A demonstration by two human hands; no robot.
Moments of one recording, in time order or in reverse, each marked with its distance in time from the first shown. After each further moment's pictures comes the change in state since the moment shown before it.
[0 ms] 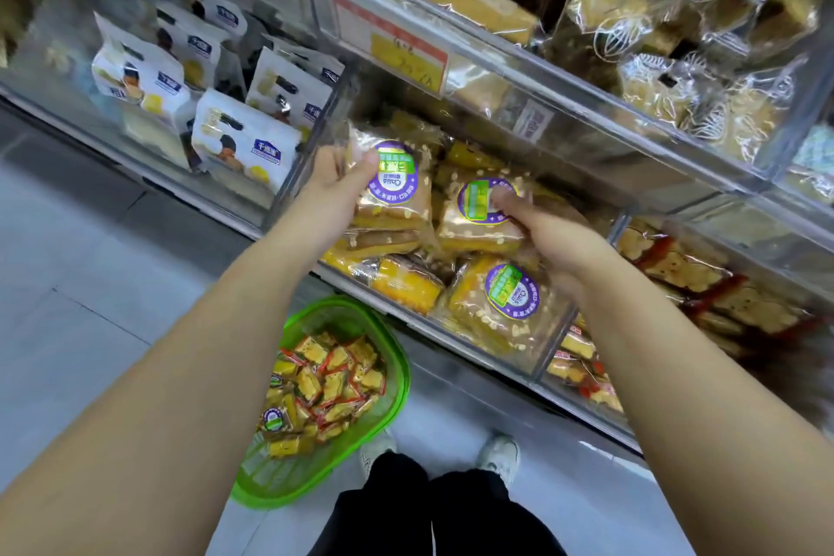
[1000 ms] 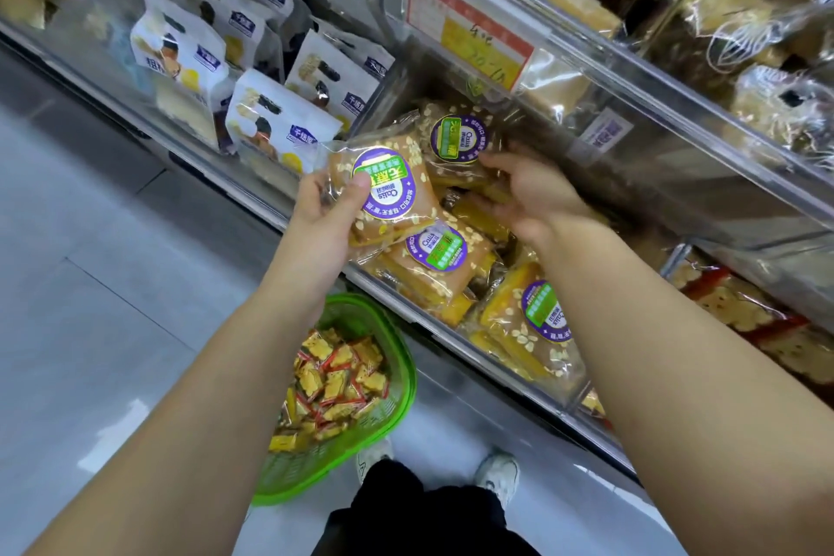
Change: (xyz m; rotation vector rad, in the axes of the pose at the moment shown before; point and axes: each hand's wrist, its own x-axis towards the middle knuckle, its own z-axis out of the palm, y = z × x) left_hand -0.022 -0.043 -0.014 -0.470 0.148 -0.057; right_hand 0.057 -0.039 0.071 0.284 -0.133 -0.108
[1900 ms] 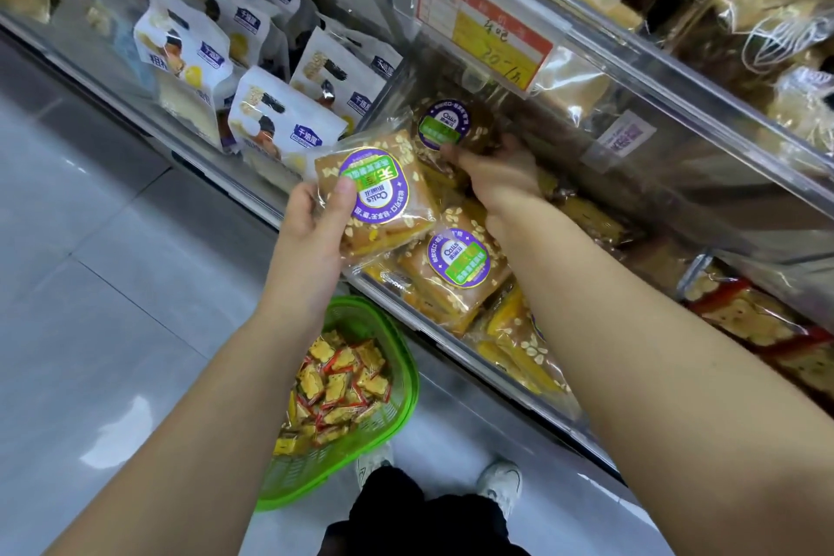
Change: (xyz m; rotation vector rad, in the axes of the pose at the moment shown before) left_hand -0.010 -0.004 -0.002 -0.098 0.042 0.114; right_hand 0.011 0.009 0.037 -0.373 0.244 -0.173
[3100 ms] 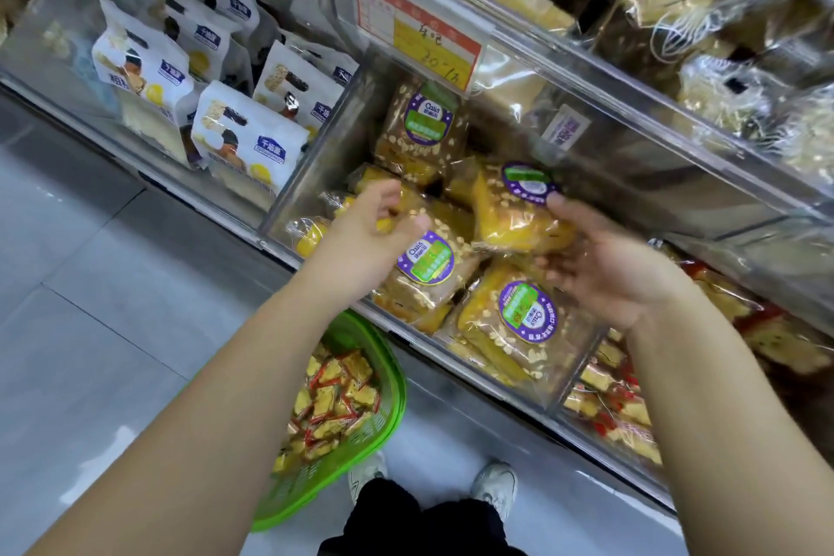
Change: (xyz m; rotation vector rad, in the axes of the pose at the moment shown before) left_hand 0.006 0.005 0.048 0.675 -0.293 0.017; right_hand -0.063 0.025 -0.136 0.302 -0.313 0.269
